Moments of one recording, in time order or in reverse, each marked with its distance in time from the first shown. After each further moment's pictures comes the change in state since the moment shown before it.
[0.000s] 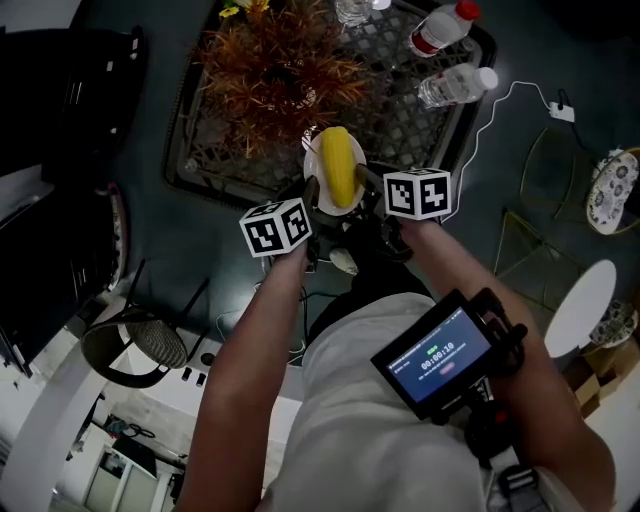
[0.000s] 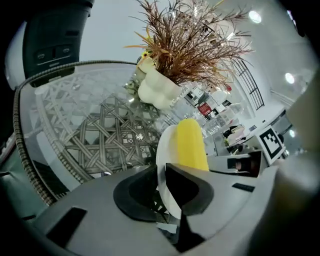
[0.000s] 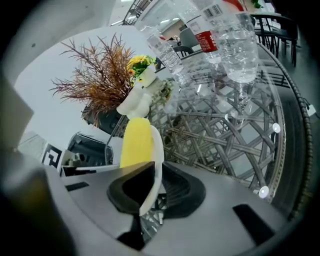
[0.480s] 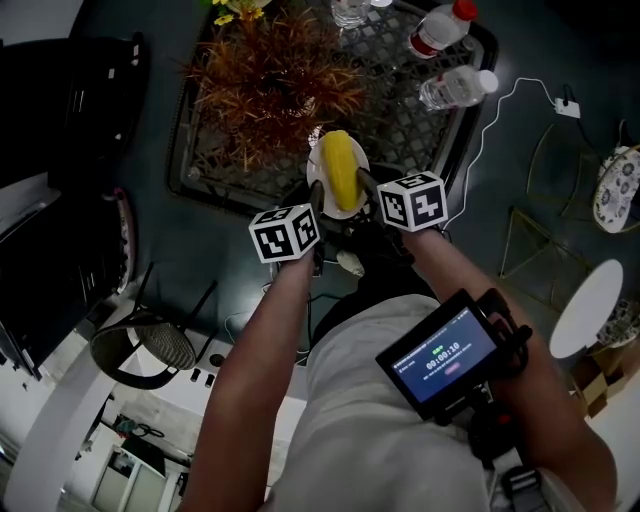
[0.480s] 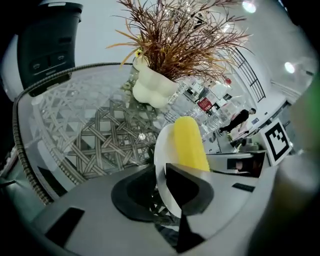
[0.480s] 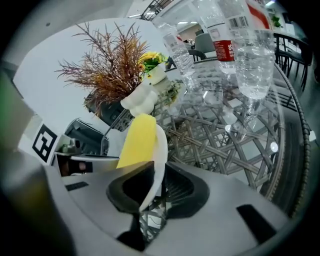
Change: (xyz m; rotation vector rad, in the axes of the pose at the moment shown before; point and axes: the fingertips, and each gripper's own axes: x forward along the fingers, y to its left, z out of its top) left arm -0.003 0.000 -0.002 0.061 0.013 0.041; right arm 0.004 0.007 -0.004 -0.167 0.008 -0.044
